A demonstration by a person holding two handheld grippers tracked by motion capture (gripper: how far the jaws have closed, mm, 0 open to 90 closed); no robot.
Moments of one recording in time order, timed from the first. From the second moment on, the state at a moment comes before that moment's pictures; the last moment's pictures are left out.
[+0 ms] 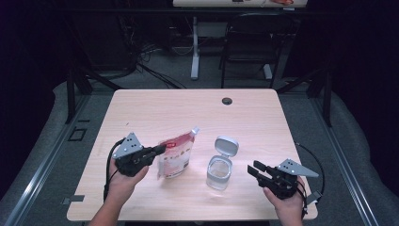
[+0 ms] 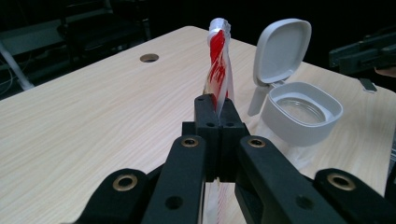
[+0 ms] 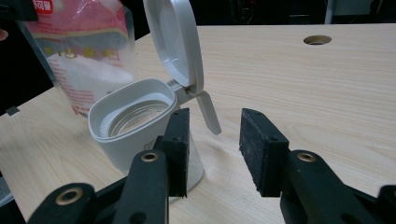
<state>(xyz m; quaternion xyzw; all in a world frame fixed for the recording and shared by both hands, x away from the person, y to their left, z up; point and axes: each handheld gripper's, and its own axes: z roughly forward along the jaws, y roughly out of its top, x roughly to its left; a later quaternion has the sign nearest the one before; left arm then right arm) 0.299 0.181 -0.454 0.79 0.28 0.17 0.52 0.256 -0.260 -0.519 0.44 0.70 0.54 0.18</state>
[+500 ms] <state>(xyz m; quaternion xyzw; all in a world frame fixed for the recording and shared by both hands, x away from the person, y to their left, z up) 0.280 0.170 -0.450 0.79 0.24 0.15 0.54 0.257 -0.260 -0.519 0.44 0.70 0.54 0.18</state>
